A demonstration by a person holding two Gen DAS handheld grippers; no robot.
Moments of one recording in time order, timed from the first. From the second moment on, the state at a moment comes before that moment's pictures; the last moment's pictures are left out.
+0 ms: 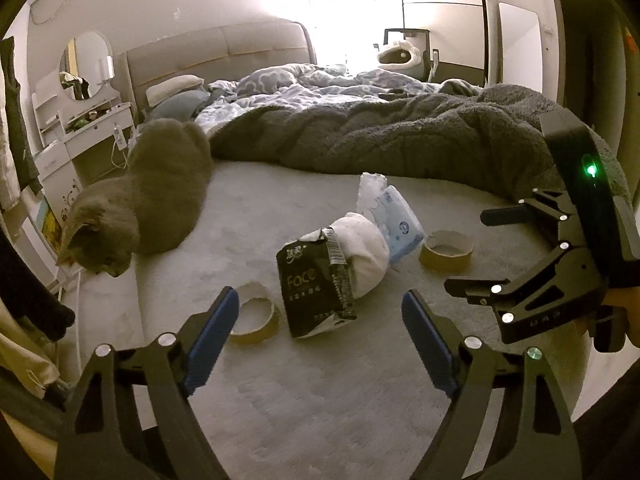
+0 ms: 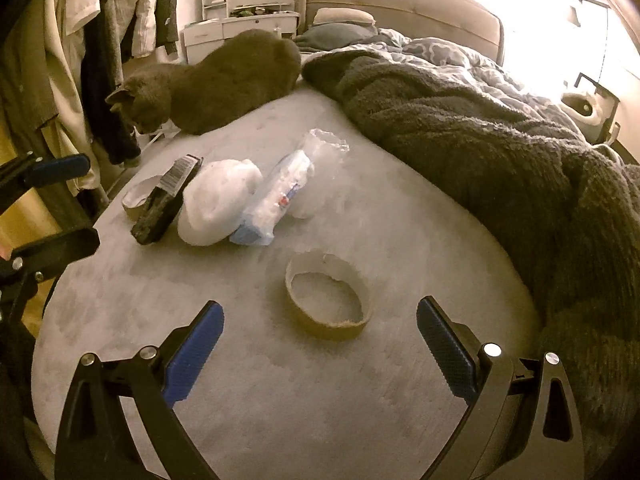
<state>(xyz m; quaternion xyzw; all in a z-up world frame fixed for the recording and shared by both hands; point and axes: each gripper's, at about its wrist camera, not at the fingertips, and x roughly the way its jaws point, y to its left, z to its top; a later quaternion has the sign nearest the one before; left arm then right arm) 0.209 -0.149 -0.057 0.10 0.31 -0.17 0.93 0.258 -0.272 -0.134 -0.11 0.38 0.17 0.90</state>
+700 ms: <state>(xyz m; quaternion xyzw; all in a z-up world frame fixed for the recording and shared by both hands) 0.240 -0.169 -0.087 0.09 0.37 -0.17 0.91 0.280 -0.278 -0.140 -0.11 0.39 0.19 0.89</state>
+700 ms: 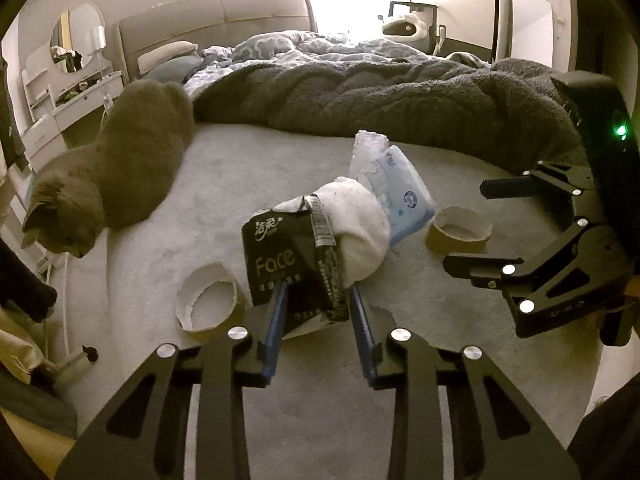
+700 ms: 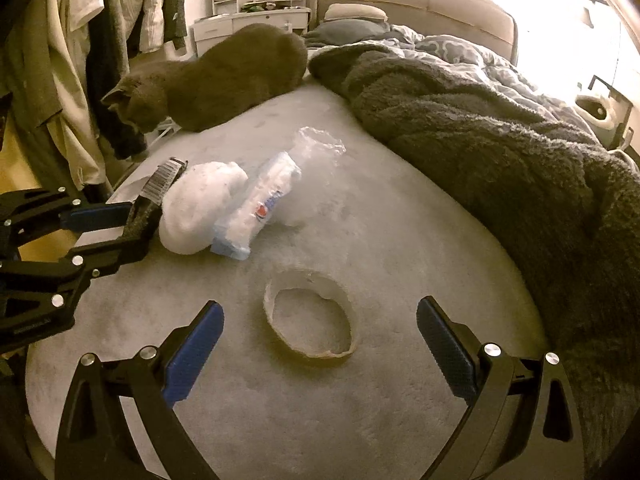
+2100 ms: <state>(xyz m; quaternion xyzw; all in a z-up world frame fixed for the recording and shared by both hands) 0.207 -0.140 -0.024 0.05 0.30 -0.16 0.94 0.267 -0.294 -0.109 -0.09 0.39 0.17 0.90</state>
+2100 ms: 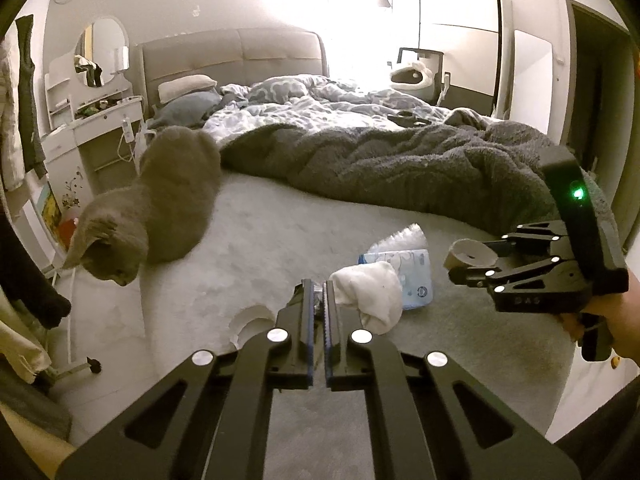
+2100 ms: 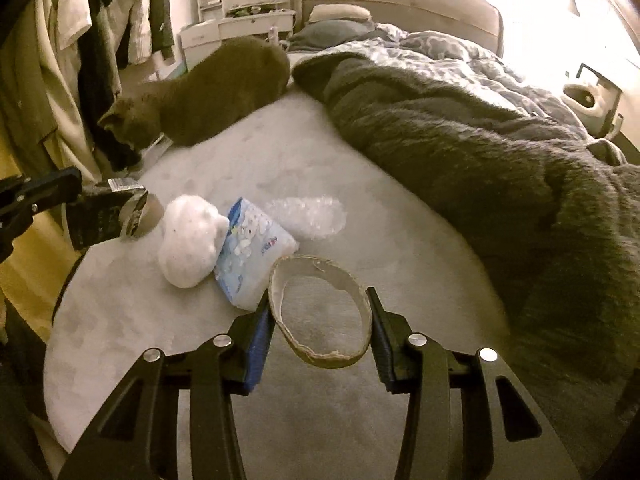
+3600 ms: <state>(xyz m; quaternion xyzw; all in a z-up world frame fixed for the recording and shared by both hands) 0.168 0.049 -0.043 -0.01 0.39 -0.05 0.92 0.211 -0.130 -0.044 -0.04 0.35 0.27 0.90</state>
